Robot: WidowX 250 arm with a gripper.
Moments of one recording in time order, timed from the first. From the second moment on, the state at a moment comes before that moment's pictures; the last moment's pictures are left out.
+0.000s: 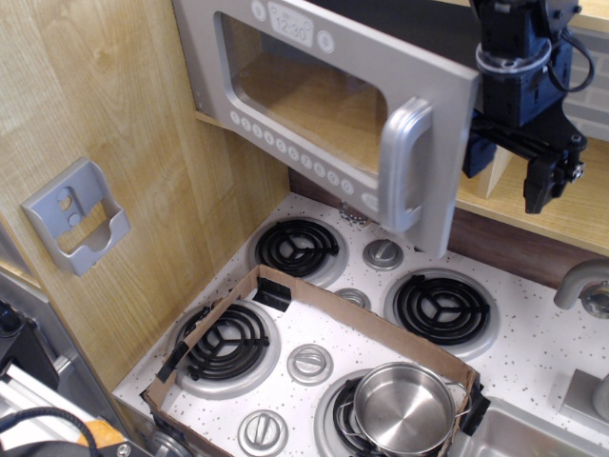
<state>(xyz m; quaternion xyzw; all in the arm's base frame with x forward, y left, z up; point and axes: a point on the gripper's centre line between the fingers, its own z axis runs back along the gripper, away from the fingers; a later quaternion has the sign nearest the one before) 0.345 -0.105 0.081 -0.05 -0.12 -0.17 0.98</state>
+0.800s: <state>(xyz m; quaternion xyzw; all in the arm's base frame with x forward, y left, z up) 0.291 -0.061 0.092 -0.03 -0.09 -0.04 0.99</state>
